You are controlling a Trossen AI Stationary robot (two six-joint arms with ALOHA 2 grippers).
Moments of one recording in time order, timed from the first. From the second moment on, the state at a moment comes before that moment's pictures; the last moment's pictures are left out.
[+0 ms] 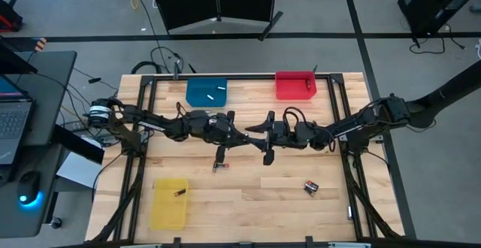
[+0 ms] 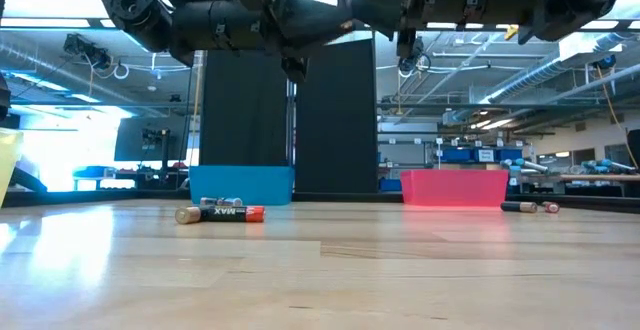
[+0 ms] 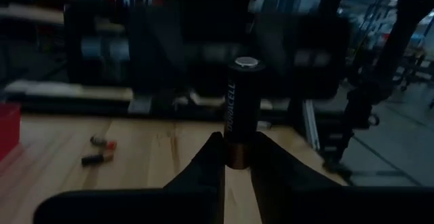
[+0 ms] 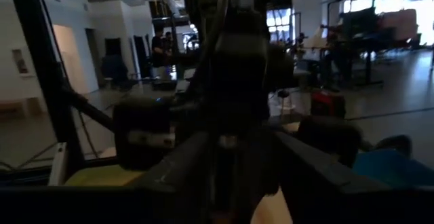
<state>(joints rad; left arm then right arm) 0.04 1.58 0.71 0.87 0.25 -0.16 0.13 1.53 0.63 1.01 0.25 0.08</state>
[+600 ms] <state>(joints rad) -0.08 1.18 0.71 0.04 0.09 -0.12 0.12 1.42 0.63 0.80 0.28 0.00</state>
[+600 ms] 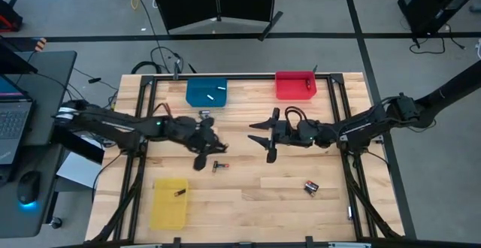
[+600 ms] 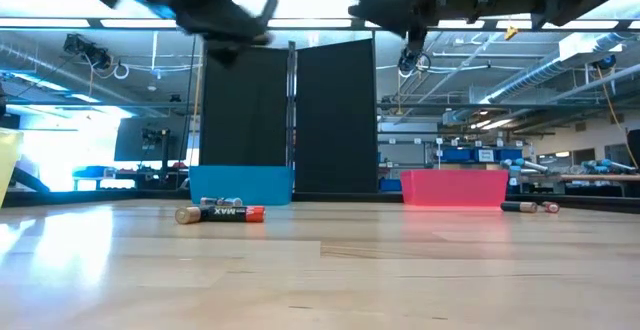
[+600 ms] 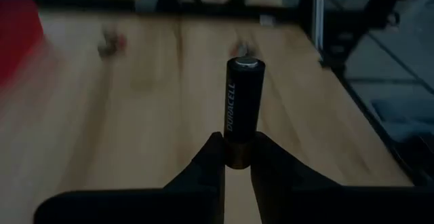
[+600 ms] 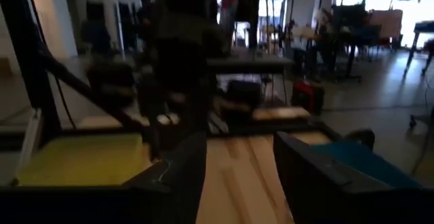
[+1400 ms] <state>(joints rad) -0.86 1.33 0.90 -0.92 0.02 -1.06 0.06 1.42 0.63 0.63 0.28 0.09</state>
